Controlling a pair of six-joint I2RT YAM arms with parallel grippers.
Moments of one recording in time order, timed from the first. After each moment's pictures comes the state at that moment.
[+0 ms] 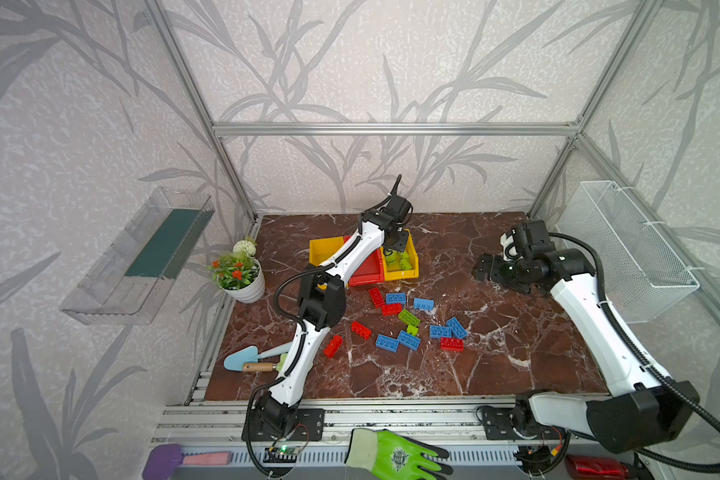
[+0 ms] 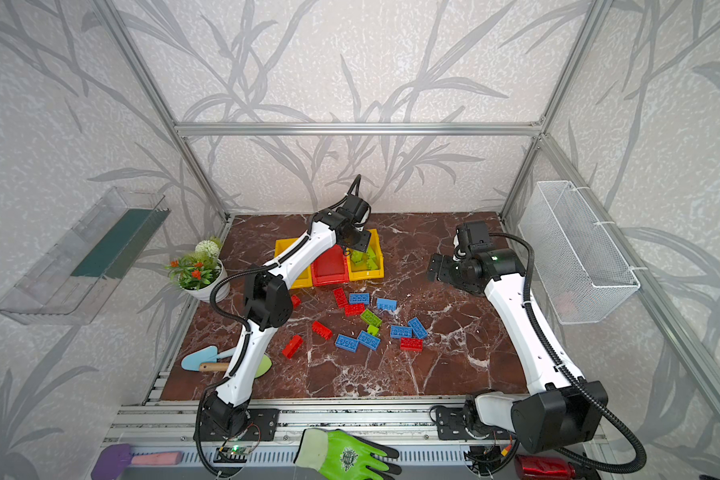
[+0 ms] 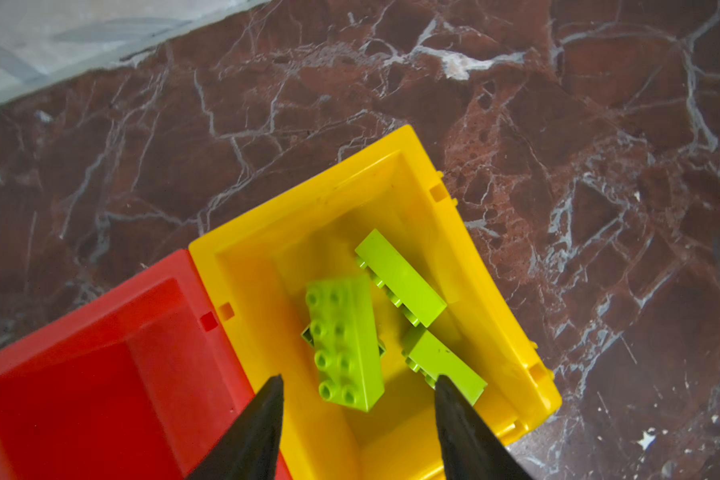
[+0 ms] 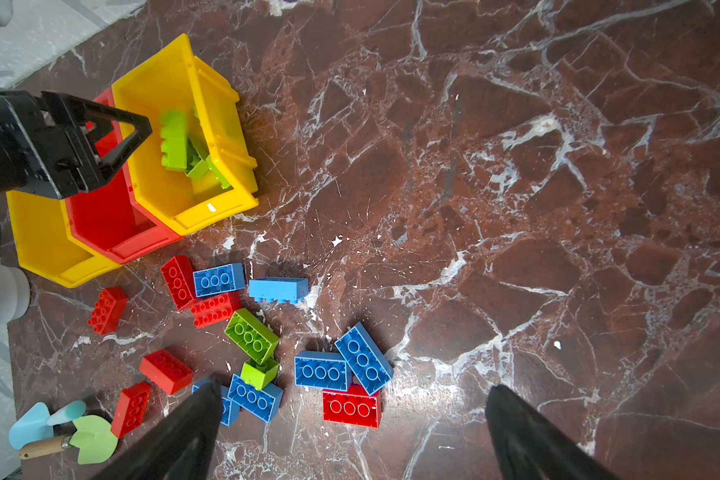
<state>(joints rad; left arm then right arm) -0.55 2.42 2.39 -0.98 -0.11 -0.18 0.17 1.30 1.34 -1.06 -0.11 0.44</state>
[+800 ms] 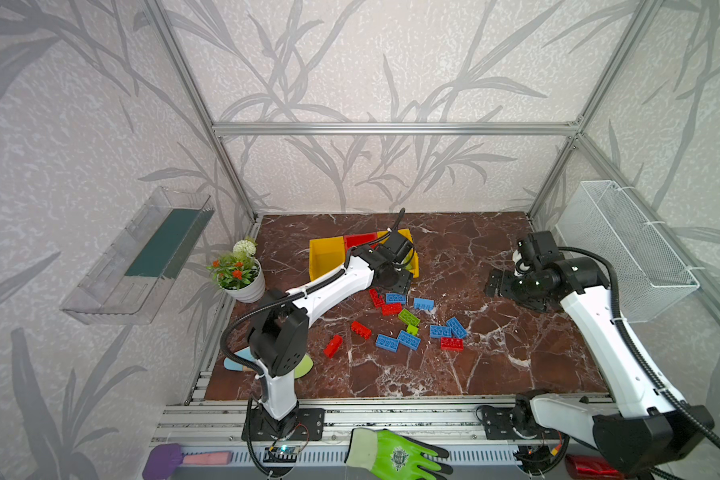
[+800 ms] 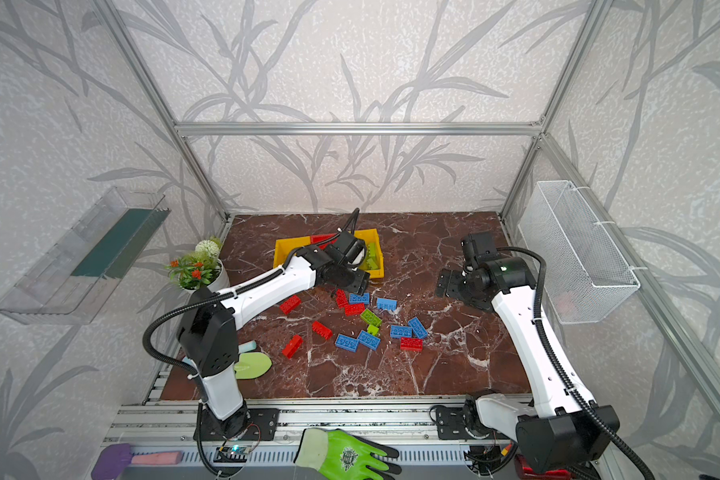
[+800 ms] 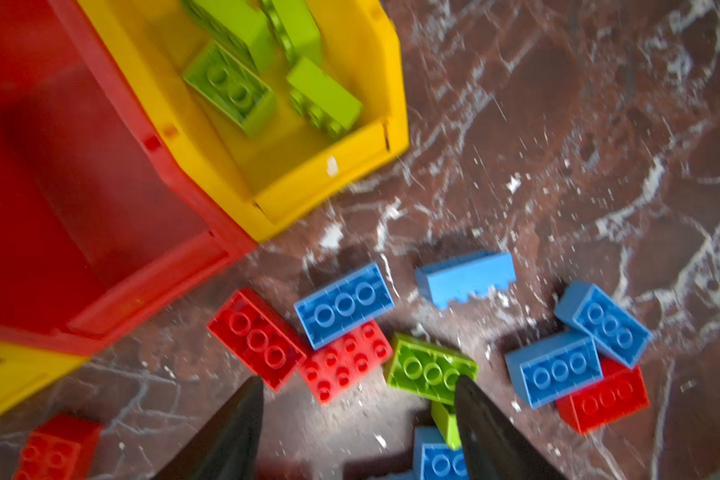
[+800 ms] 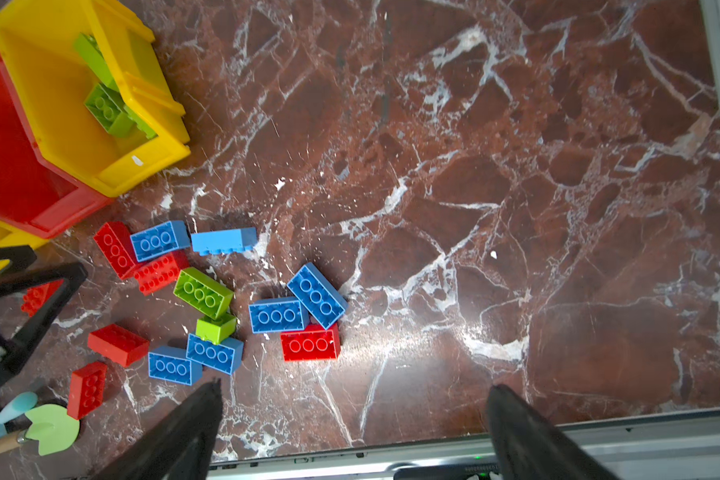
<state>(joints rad) -0.74 1.81 1.49 -0.78 -0.03 -0.34 0.17 1.19 1.29 -1.27 -0.04 0.48</state>
